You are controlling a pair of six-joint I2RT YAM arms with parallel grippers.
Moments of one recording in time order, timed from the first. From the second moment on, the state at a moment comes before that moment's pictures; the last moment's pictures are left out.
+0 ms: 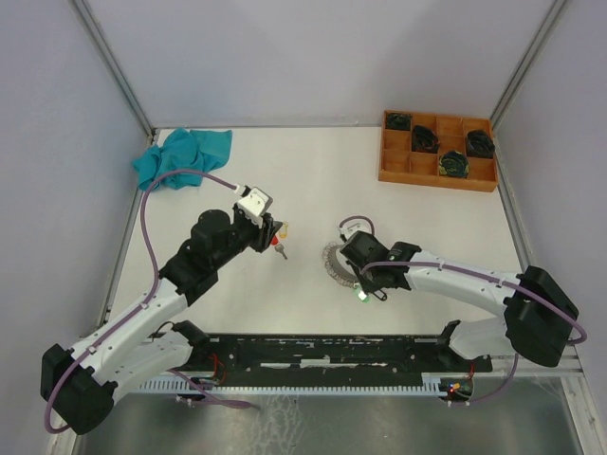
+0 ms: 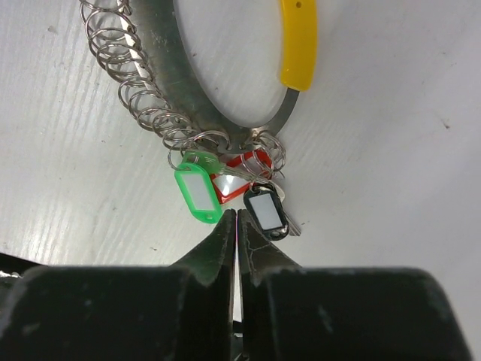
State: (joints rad) left arm -0.62 0.87 0.65 -0.02 0.05 0.08; right arm 0.92 1.34 0.80 -0.65 0.27 0.39
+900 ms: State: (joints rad) left arm -0.62 0.89 0.65 -0.02 0.04 0.08; right arm 0.94 1.47 0.81 -0.66 0.34 0.44
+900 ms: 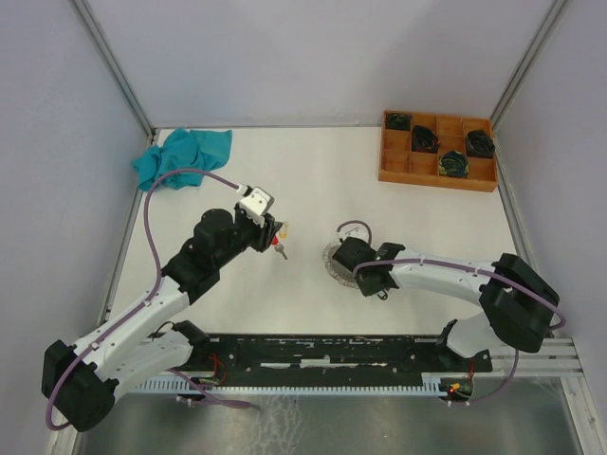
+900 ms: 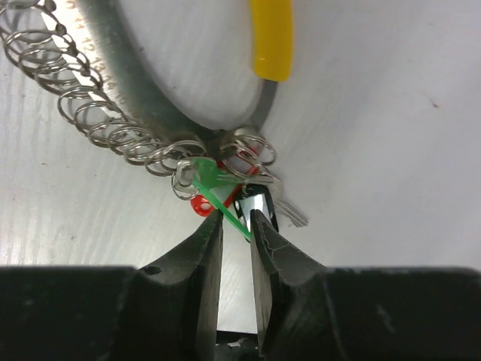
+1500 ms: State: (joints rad) left arm -0.62 0.91 0.65 -0.02 0.04 0.08; right arm 0.91 1.33 0.80 -0.63 0.28 0.41
